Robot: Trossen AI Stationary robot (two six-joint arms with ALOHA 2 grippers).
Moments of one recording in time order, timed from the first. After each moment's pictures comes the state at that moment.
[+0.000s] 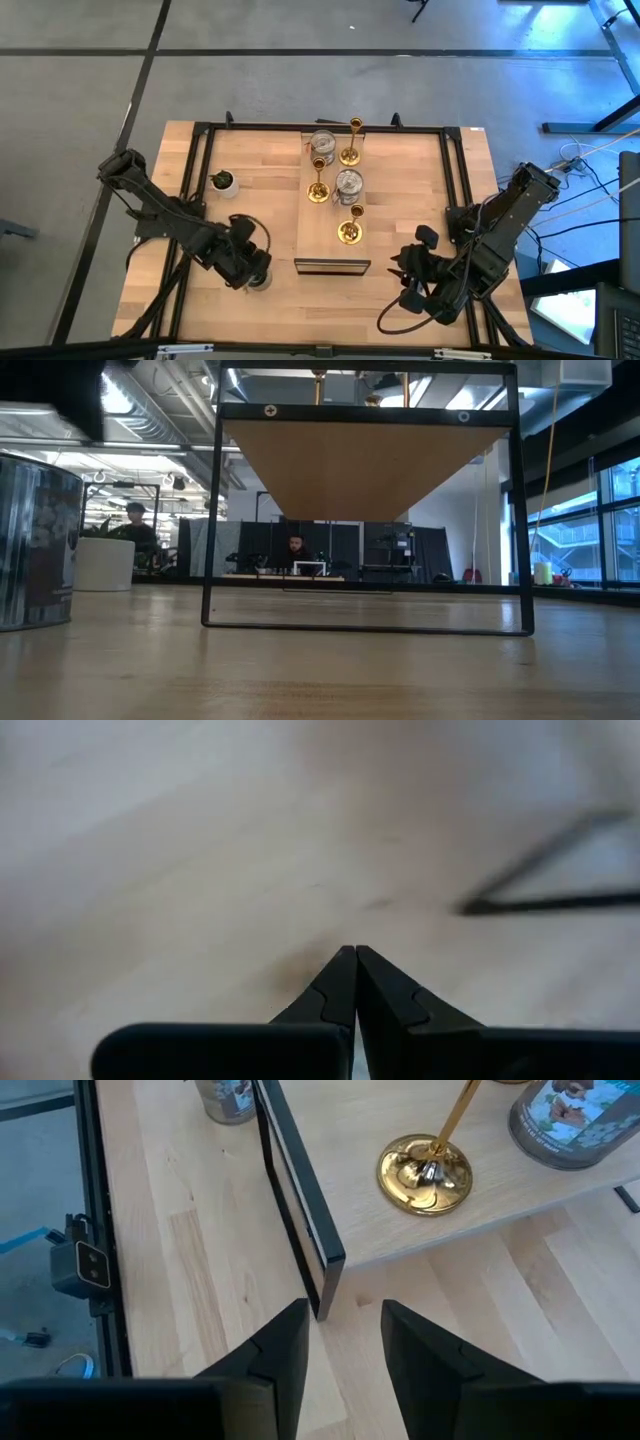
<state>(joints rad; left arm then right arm) -0.64 1.40 1.10 -1.06 -0.43 -1.71 0.85 1.53 1.50 -1.19 0.64 1.06</state>
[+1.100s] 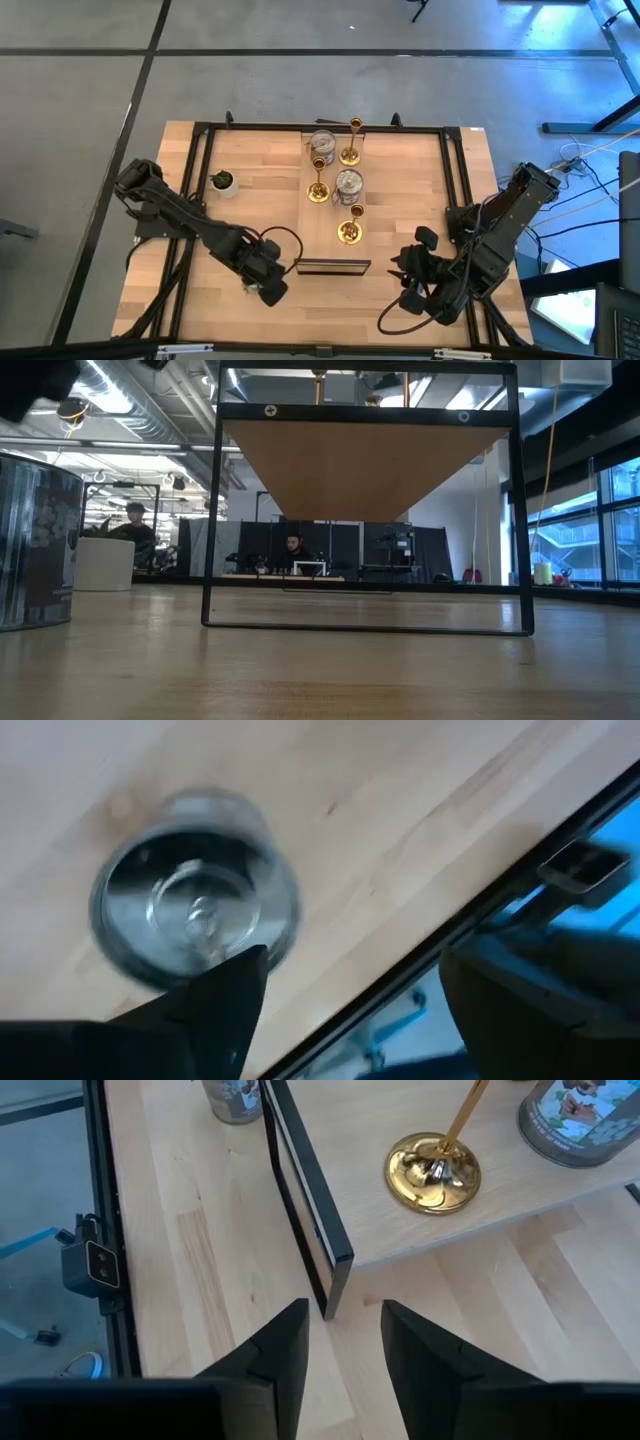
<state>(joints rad) -0.53 1.60 1.28 -0.91 0.11 -1.47 0.85 1.53 1.50 -1.18 0.63 1.06</state>
